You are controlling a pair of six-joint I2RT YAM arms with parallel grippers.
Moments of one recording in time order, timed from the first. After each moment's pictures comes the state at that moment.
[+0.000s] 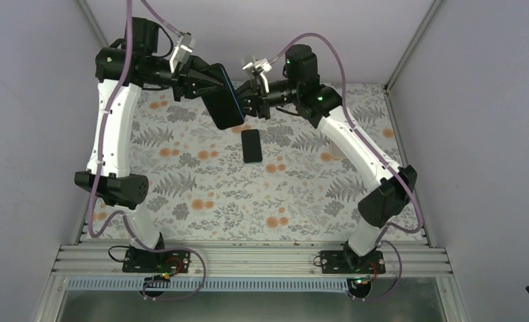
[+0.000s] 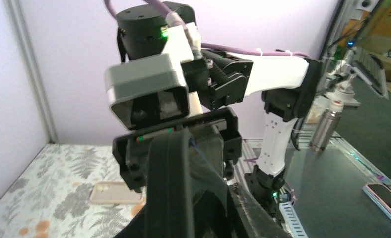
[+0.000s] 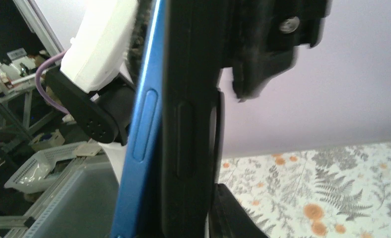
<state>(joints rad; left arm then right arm) -0.16 1.82 2.37 -1.41 1.47 0.73 0.61 1.74 1.85 -0.30 -1.17 0.04</state>
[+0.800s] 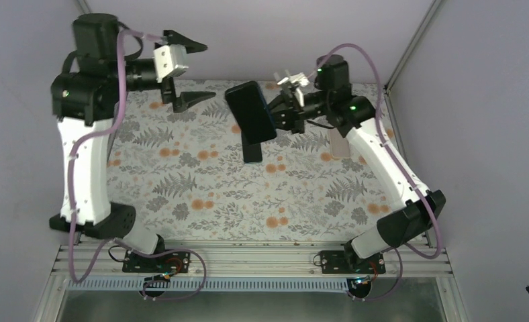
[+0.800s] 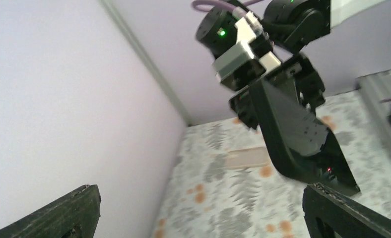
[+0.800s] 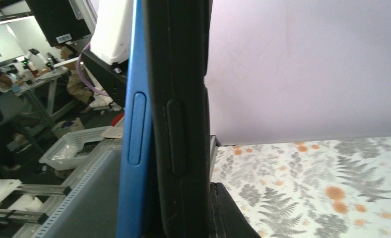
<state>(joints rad) -0.19 1.61 2.41 -1.25 1.06 0.80 0.51 1.53 1.67 -0.53 -1.32 -0.14</state>
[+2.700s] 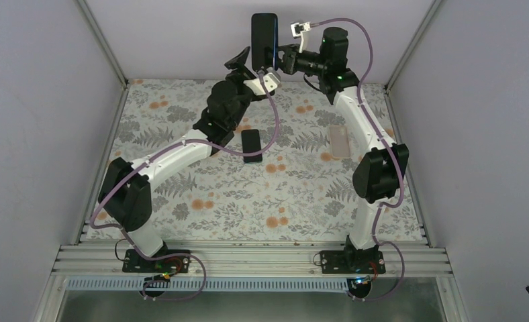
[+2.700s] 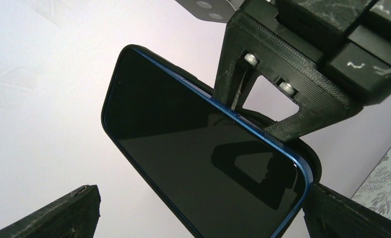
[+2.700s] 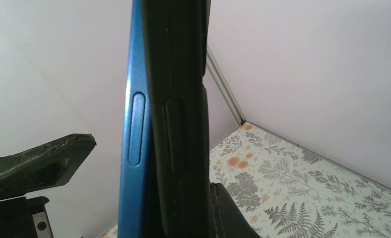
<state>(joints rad) -0.68 1.67 1.37 0.51 -0.27 0.86 0.29 1.95 1.96 -0.10 -0.88 0.40</state>
